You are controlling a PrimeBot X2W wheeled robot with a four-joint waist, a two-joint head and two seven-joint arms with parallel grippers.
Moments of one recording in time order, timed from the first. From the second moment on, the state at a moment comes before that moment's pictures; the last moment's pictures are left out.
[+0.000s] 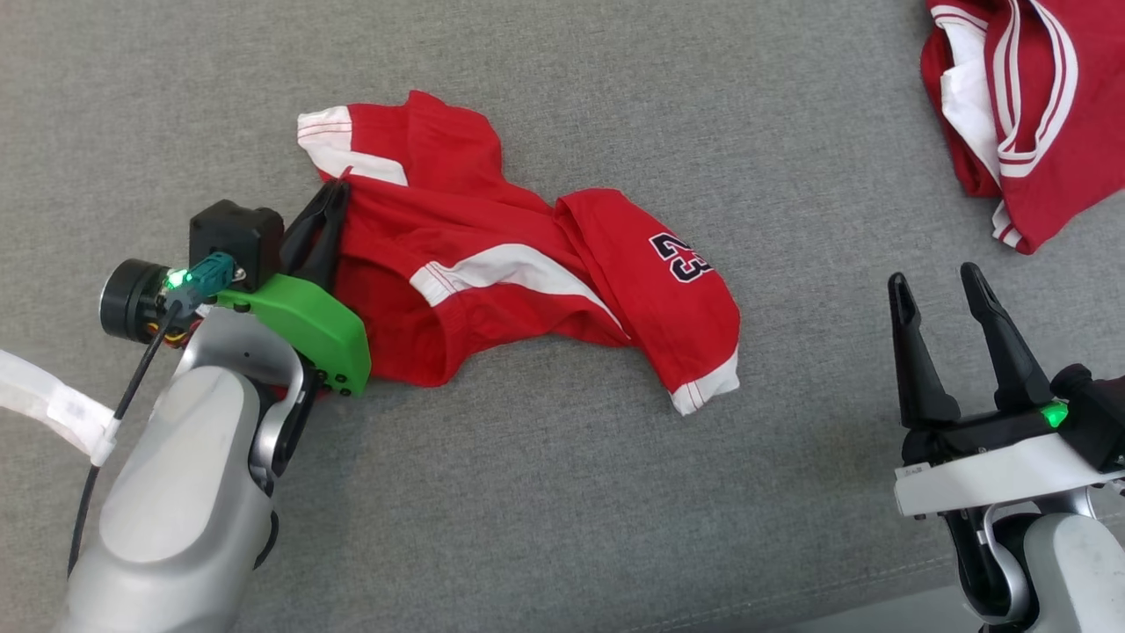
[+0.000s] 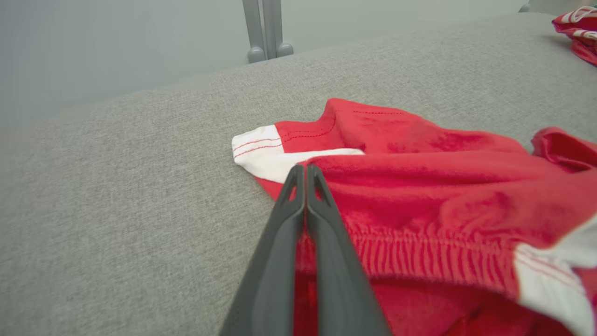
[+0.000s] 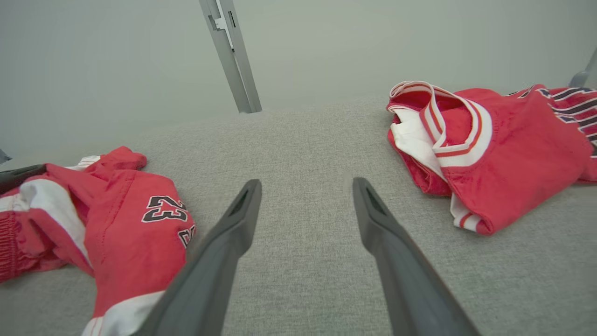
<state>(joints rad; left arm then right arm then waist) -0.58 0.28 -0.39 0.33 -0.37 -0.04 0.05 -0.08 -0.17 0.04 -0.09 0.32 0.13 -0.18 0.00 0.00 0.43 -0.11</state>
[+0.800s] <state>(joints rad) -0.20 0.20 -0.27 0.12 -0.31 0.15 -0.26 -0.02 -0.20 0.06 -0.13 0.29 0.13 -0.12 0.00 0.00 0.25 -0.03</state>
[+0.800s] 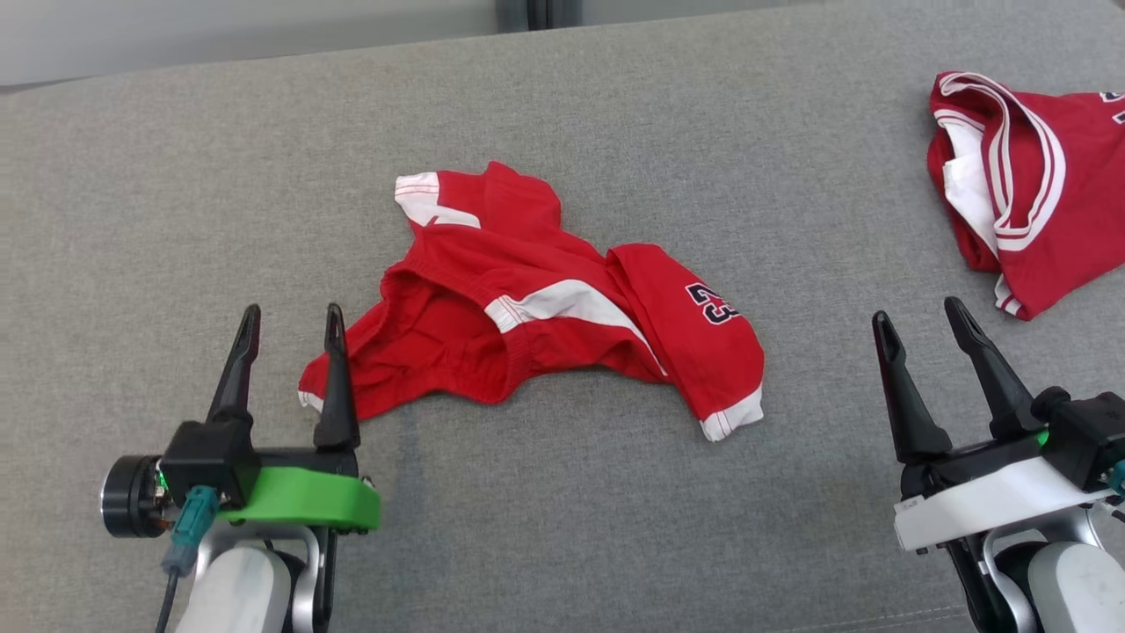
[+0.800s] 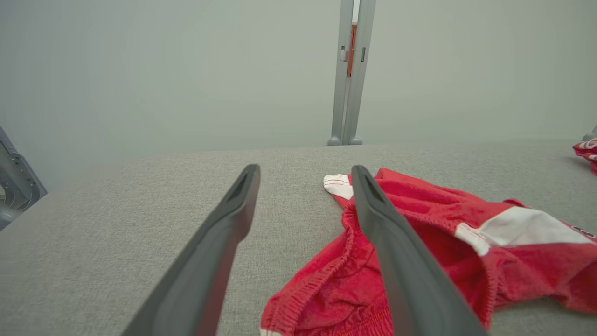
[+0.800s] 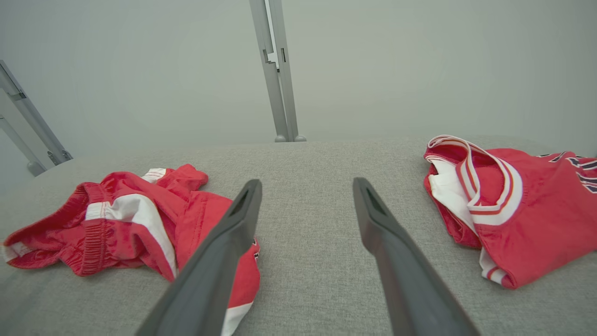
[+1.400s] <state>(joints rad) -0.14 0.20 -0.30 0.07 -0.29 0.14 -0.26 0.00 -0.25 0.13 -0.12 0.28 0.13 -0.06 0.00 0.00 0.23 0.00</state>
